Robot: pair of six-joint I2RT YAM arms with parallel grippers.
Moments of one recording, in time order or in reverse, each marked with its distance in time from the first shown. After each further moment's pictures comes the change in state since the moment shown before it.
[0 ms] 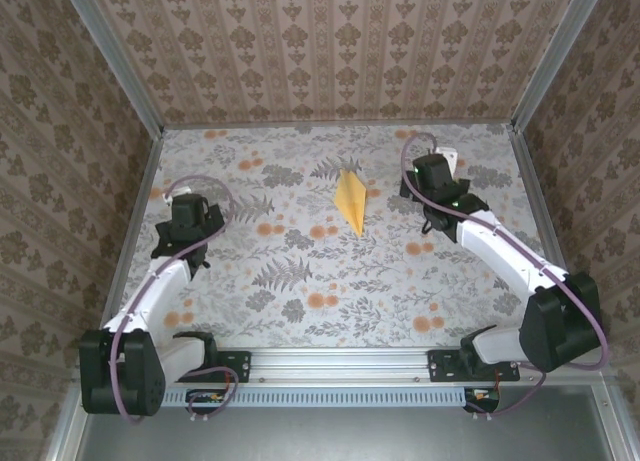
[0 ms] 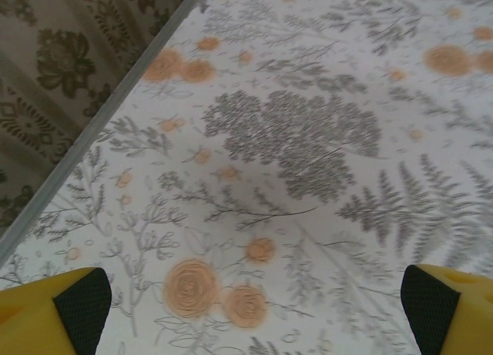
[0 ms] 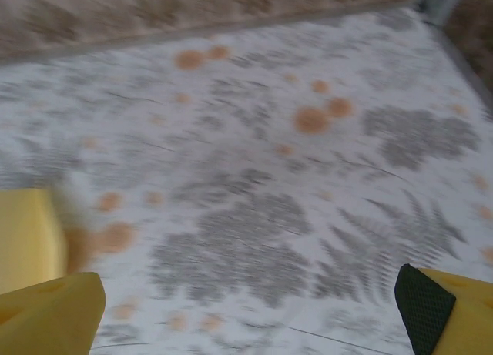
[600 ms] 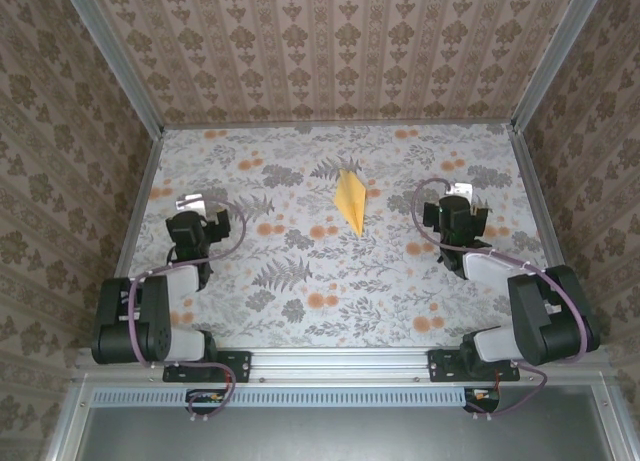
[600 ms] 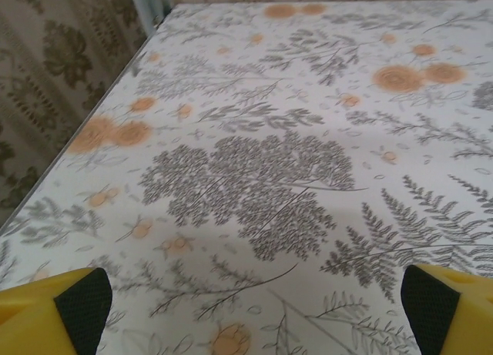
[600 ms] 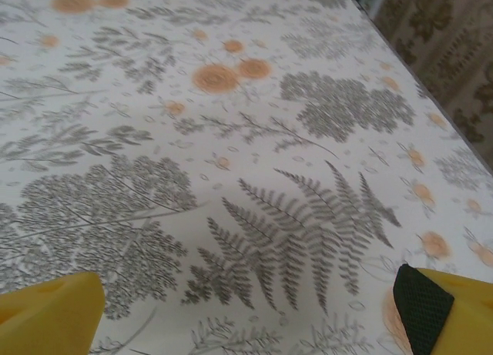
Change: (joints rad) left arm 0.086 0.281 -0.246 0.808 0.239 0.242; right arm -0.169 0.026 -0.488 0.708 -0.071 -0.273
